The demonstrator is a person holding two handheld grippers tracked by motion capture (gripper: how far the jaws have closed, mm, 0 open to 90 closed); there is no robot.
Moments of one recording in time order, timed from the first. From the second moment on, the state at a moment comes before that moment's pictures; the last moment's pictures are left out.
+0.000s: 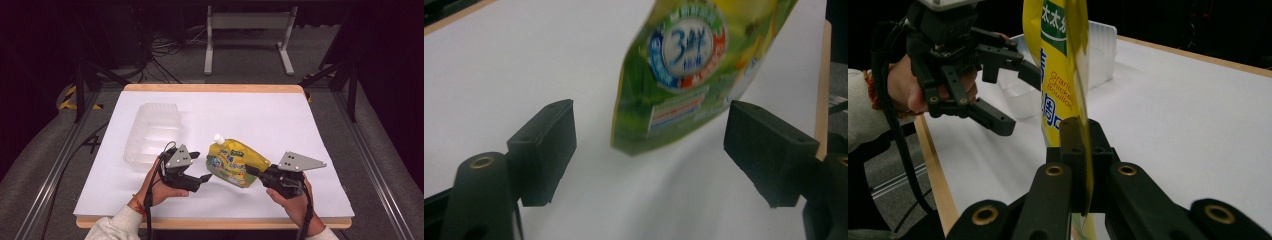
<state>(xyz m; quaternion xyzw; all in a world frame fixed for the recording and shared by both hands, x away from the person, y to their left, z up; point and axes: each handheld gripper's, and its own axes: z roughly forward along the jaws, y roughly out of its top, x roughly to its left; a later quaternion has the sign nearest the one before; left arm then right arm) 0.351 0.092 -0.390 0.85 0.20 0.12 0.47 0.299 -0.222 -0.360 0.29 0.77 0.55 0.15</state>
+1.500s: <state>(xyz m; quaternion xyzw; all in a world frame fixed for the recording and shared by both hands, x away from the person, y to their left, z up) 0.376 0.186 -0.347 0.79 0.30 0.26 0.47 0.367 -0.095 -0.322 0.20 0.78 0.56 0.18</state>
